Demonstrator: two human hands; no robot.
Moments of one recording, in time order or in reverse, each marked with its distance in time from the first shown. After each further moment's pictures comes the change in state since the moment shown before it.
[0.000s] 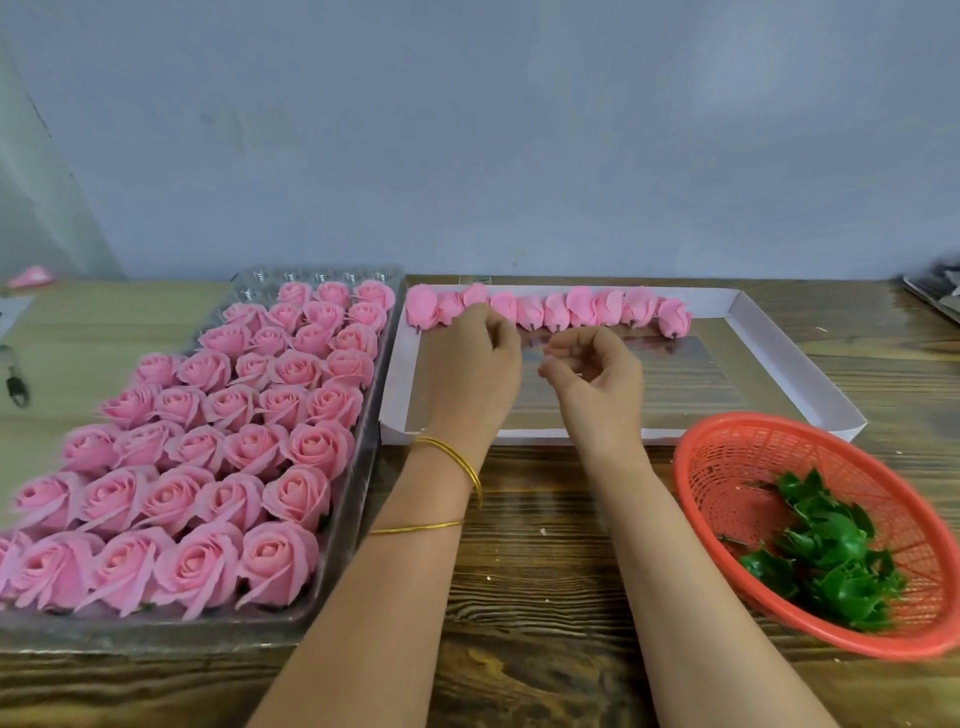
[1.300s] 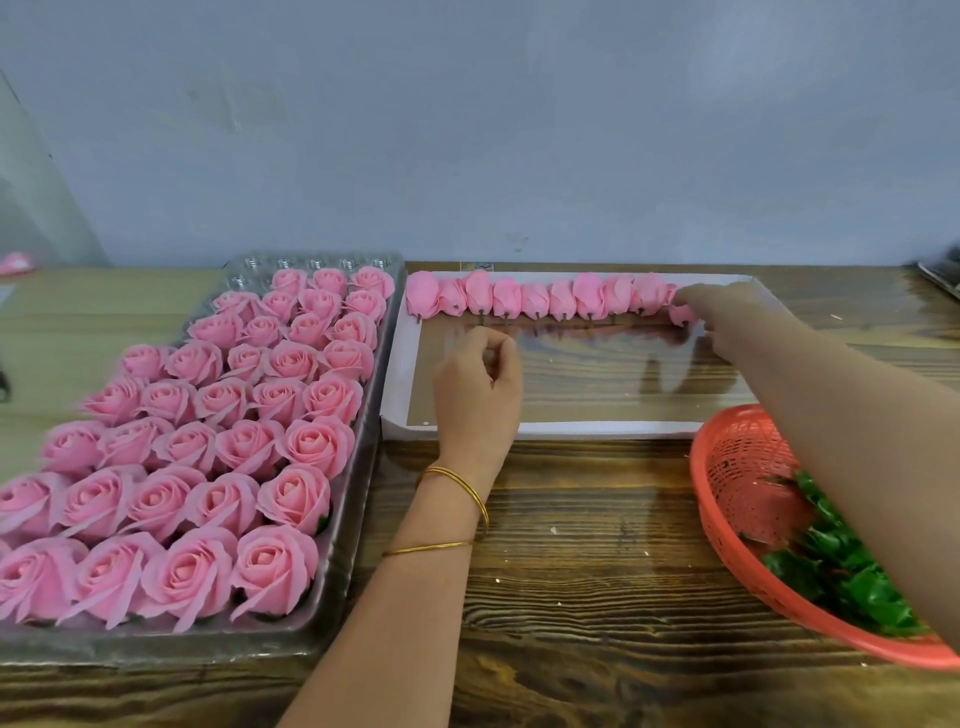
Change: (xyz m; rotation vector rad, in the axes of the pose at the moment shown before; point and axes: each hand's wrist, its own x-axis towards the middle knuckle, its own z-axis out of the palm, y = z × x) left_hand -0.019 -0.032 0.020 -0.207 0.092 0.028; right_hand 0.162 0.036 -0.088 -0.329 0.058 0.590
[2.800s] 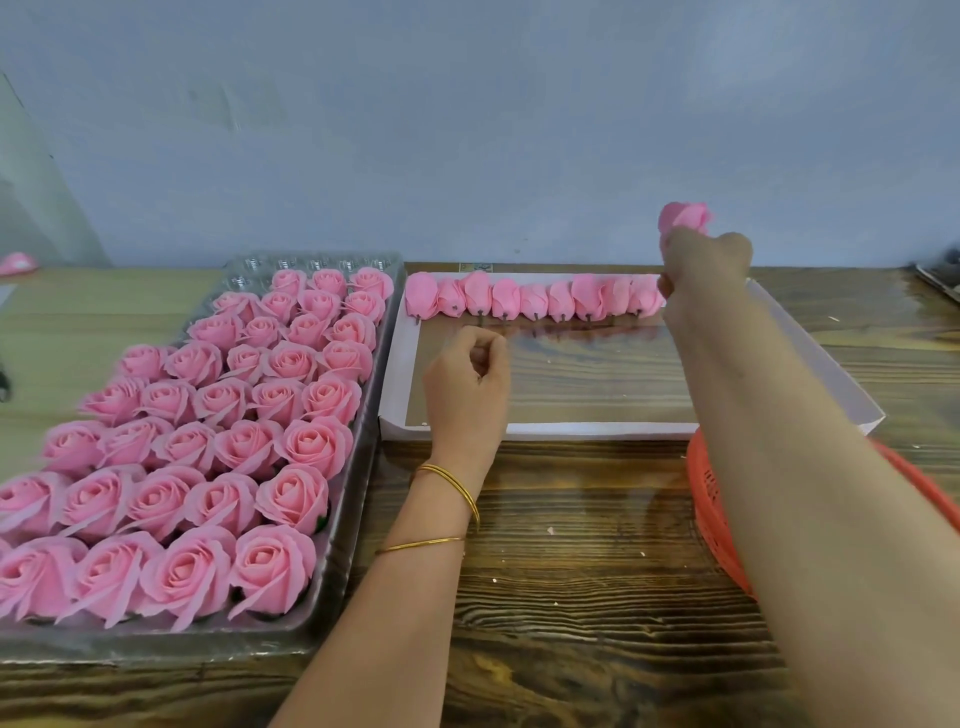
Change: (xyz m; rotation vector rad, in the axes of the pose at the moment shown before) left_hand 0.004 0.002 -0.004 -0.038 -0.001 -0.101; right_hand -0.084 -0.052 0.034 0.568 0.207 -0.111
